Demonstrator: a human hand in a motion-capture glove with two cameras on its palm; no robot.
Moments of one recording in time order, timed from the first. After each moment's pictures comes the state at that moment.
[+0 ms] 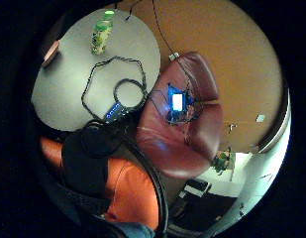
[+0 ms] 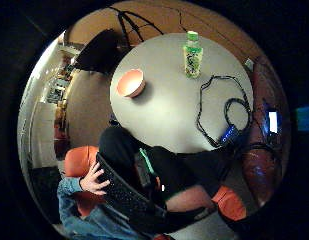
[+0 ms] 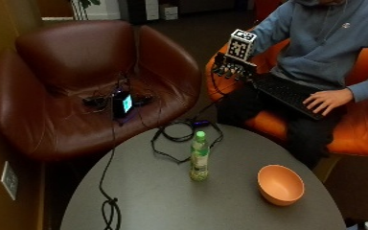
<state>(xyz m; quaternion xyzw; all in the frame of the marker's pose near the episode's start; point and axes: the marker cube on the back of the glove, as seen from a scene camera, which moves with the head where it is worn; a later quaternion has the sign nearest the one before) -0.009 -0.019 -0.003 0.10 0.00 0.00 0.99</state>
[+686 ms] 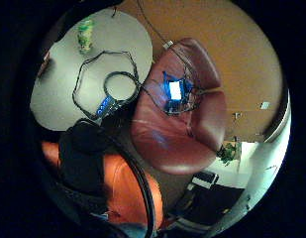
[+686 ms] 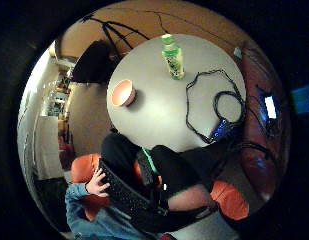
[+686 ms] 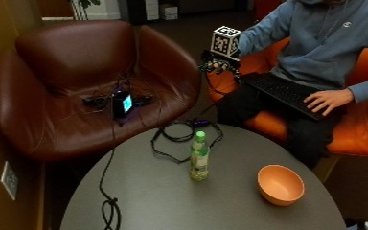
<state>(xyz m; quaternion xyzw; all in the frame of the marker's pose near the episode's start) 0.046 -0.003 -0.002 0.01 -0.03 0.10 0.99</state>
